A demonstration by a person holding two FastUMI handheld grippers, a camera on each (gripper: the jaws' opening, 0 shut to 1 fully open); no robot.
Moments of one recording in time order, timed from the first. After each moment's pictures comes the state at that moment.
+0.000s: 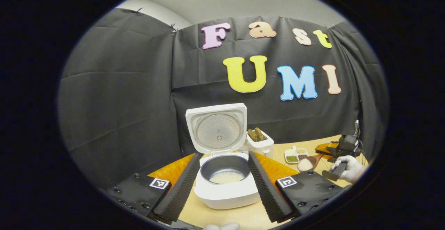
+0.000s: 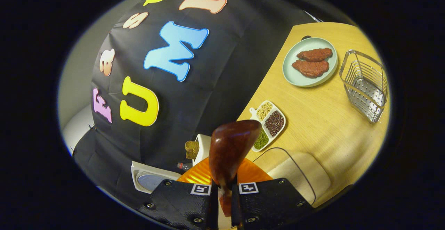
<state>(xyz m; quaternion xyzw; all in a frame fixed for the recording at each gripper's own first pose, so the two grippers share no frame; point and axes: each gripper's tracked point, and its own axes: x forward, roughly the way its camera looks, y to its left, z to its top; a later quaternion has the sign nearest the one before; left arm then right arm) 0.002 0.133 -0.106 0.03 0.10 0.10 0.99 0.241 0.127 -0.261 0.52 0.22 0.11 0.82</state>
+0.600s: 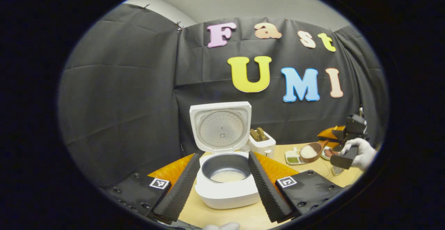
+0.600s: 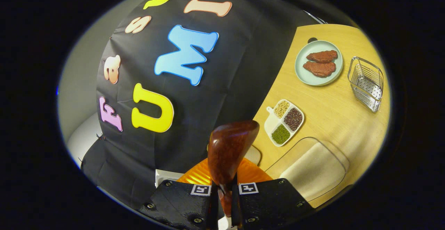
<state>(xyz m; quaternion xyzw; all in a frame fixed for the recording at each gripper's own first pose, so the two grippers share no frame) -0.003 0.156 -0.119 0.01 0.10 0.12 0.99 0.226 0.173 -0.156 0.55 0.22 0.13 0.80</state>
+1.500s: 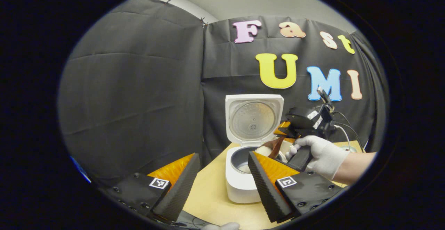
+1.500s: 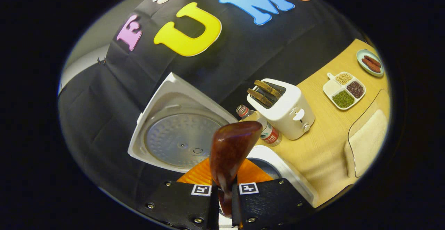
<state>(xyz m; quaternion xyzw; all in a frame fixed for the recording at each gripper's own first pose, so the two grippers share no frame) -0.050 0.231 -0.151 0.00 0.11 0.21 0.97 0.203 0.460 -0.181 0.32 0.27 0.23 0.88</state>
